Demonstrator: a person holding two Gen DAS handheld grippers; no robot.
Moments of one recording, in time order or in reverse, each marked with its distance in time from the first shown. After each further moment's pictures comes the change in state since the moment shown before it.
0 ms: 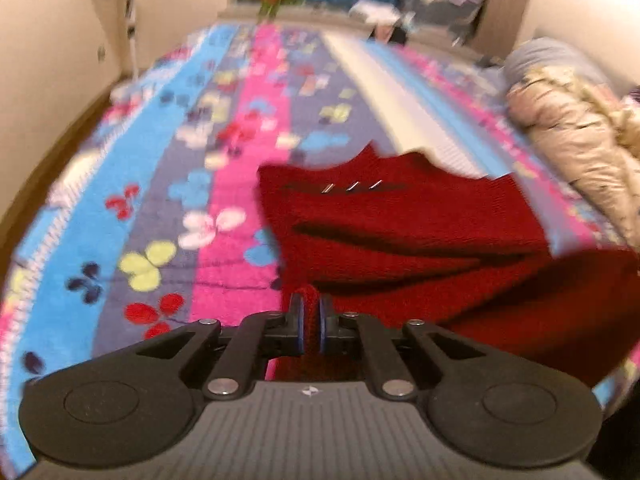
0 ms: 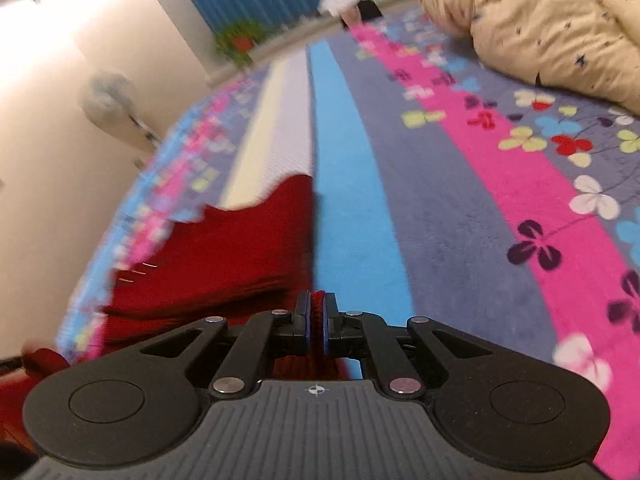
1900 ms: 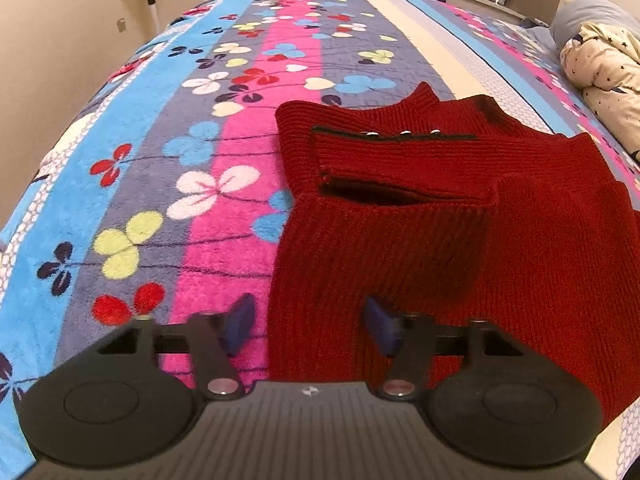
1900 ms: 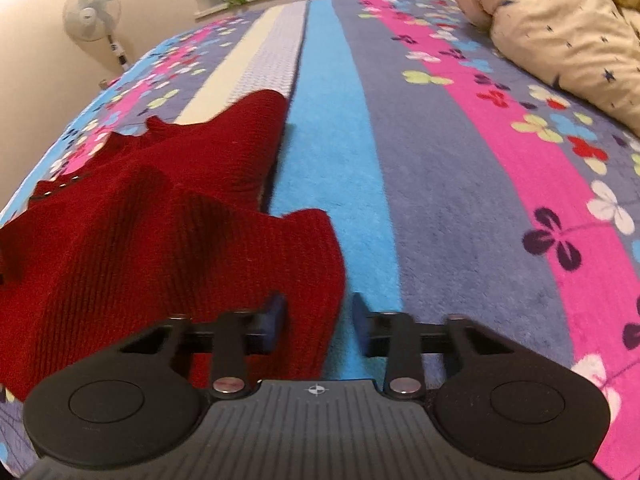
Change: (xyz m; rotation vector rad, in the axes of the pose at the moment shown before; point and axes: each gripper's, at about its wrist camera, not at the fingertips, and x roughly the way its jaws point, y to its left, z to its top) left arm 0.084 -0.007 -0.007 0.033 0.083 0.135; right arm 0.044 0.028 -0.040 -0.238 0.022 -0.130
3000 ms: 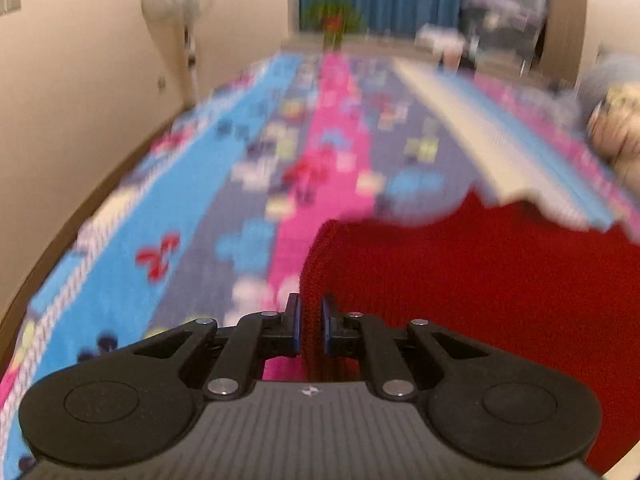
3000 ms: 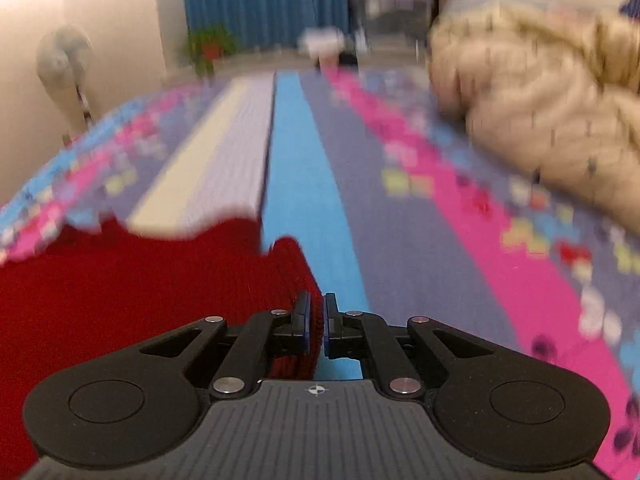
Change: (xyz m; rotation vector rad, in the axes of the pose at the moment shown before) left arm -0.016 0.030 0.052 -0.067 -0.284 0.077; right arm 0.023 0.021 0.077 -0.003 -0.353 -0.154
